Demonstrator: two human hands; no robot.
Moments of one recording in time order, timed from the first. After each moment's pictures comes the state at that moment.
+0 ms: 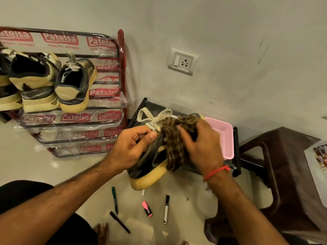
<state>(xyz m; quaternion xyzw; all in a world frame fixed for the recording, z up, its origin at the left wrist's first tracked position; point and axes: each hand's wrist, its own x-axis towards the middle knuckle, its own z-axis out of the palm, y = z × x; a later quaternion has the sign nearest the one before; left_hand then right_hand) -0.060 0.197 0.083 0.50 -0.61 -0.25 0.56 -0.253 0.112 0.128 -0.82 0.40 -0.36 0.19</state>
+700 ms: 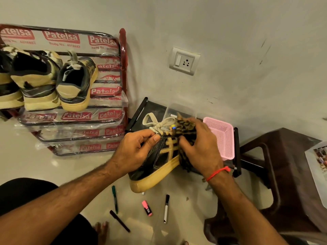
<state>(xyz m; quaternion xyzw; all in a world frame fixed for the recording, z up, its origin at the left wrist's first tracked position) -0.065 0.196 0.071 0.57 -0.61 -0.19 0.51 -0.256 0.110 0.124 -0.81 0.44 -0.30 0.24</state>
